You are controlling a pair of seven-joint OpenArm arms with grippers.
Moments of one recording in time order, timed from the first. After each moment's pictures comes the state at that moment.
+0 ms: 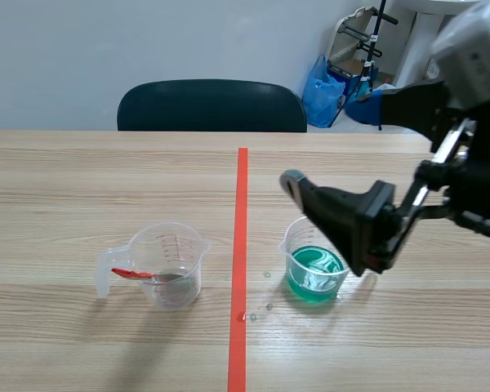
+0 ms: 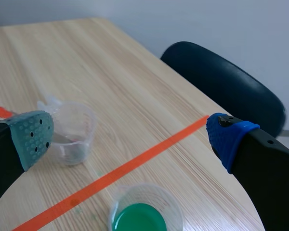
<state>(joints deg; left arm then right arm) 69.8 -23.0 -23.2 88.3 7.4 -15.4 -74.8 -21.8 37.3 -1.8 113.5 19.9 32.6 6.8</state>
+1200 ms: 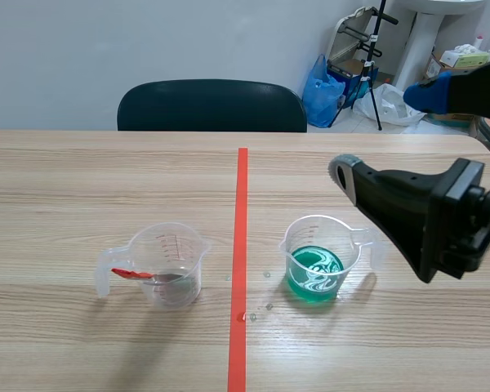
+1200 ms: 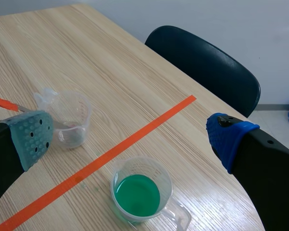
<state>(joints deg) 70.9 -26.3 -23.9 96.0 3.3 -13.2 -79.2 -34.5 37.3 12.2 126.4 27.1 32.6 -4.0</state>
